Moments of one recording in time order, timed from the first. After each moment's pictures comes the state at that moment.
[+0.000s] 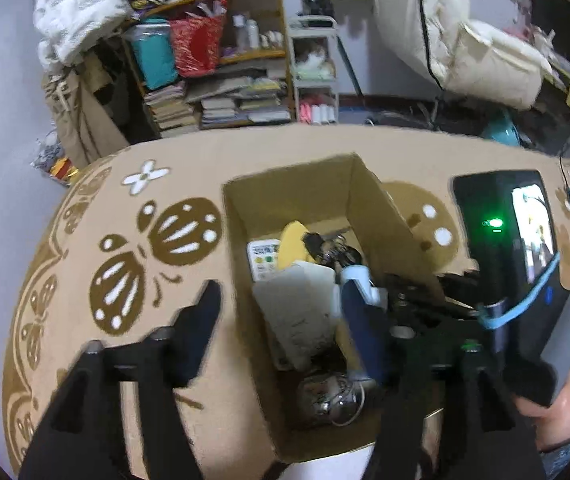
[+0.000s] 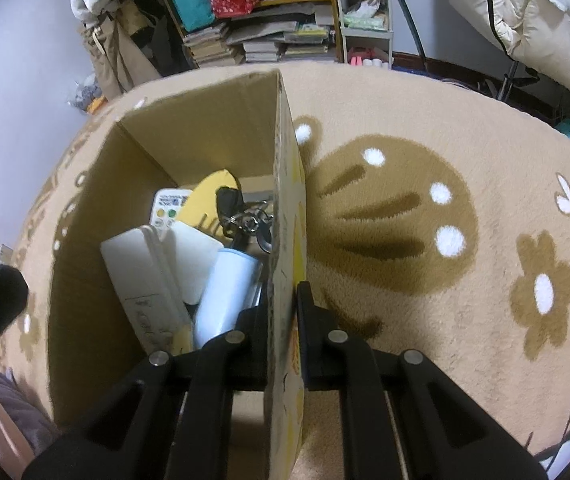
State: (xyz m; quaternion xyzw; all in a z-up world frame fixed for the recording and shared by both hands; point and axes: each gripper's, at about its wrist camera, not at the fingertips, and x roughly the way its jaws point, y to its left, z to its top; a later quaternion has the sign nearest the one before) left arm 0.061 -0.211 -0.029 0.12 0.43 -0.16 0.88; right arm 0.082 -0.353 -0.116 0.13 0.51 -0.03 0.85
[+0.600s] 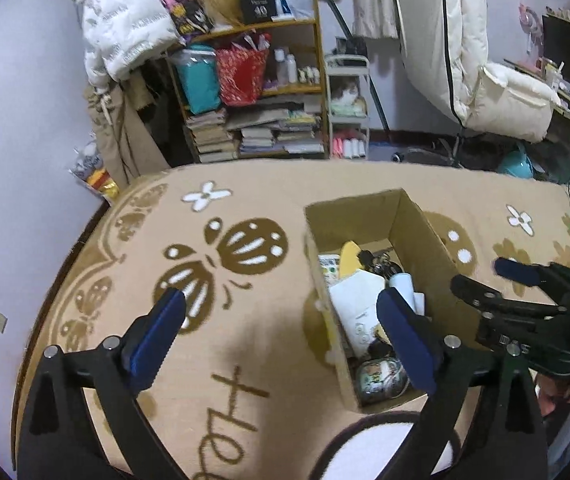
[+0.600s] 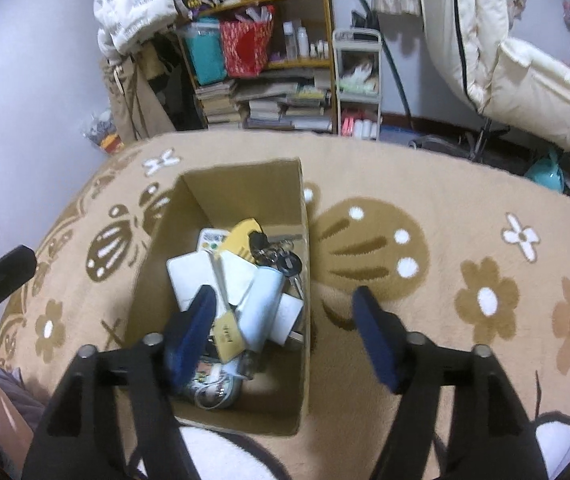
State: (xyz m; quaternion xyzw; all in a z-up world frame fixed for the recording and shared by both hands) left arm 0.032 -0.139 0.020 0.11 0.38 -0.13 0.91; right arm 0.017 -0.324 -0.030 0.10 0.42 -0.05 0.90
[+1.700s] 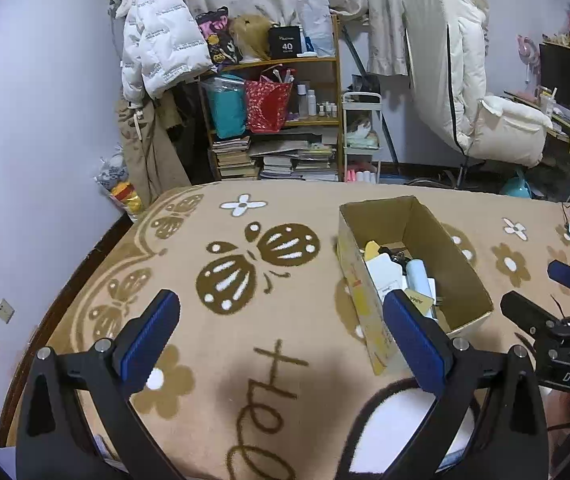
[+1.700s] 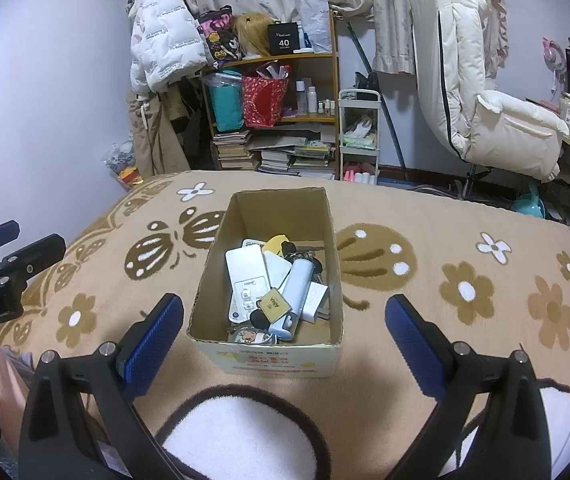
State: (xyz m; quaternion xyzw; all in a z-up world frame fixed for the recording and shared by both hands) left arm -0.039 -0.062 0.029 0.09 0.32 -0.12 0.94; right arm -0.073 -0.272 -0.004 0.07 0.34 -0.06 0.94
